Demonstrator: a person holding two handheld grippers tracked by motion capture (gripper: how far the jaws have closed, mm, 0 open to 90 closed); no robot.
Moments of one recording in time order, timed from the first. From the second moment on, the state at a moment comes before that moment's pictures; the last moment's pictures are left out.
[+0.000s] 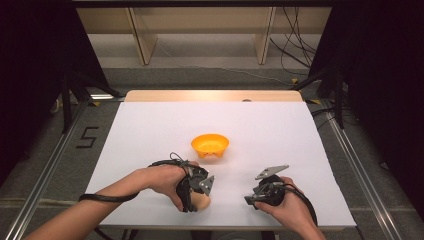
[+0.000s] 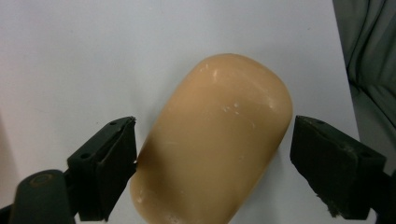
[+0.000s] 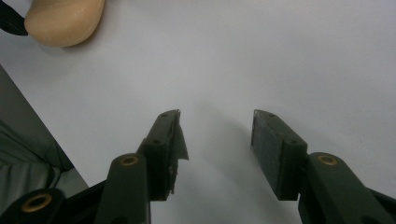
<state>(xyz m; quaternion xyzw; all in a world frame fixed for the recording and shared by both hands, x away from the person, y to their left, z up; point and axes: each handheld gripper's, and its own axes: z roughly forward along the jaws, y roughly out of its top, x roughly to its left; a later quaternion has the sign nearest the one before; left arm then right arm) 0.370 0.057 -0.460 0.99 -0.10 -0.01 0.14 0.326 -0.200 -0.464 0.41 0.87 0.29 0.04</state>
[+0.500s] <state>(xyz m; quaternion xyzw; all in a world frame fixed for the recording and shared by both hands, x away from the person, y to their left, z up) 0.373 0.053 -0.467 0.99 -0.09 -0.02 0.11 0.328 -0.199 -0.465 0.41 0.87 0.28 0.04</state>
